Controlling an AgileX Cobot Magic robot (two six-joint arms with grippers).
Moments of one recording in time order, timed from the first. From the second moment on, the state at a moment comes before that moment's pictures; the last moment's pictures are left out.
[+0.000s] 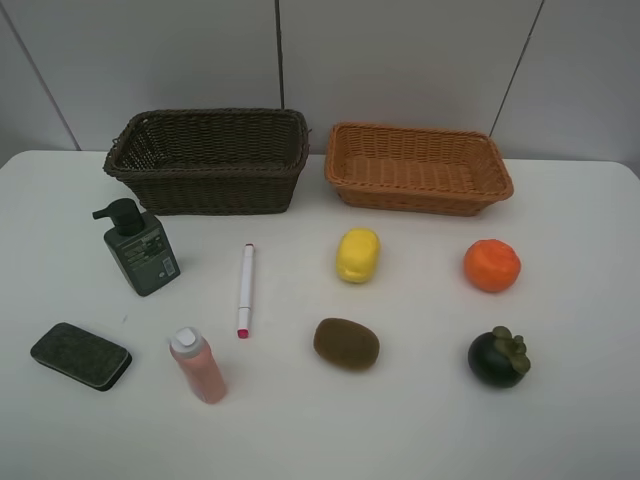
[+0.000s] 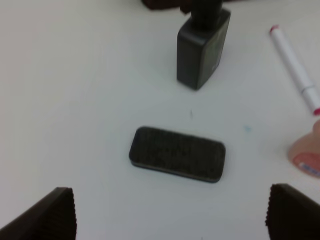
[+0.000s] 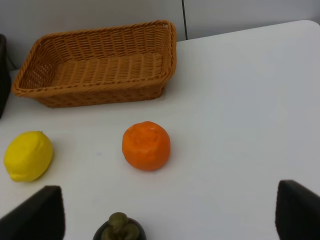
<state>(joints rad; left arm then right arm) -0.13 0.31 -0.52 0.02 1.05 0.03 -0.03 0.00 -0.52 0.01 1.06 0.10</state>
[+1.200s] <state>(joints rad) -0.25 1.83 -1.40 -0.01 1.16 0.39 -0.03 0.00 -0.52 0.01 1.06 0.10</state>
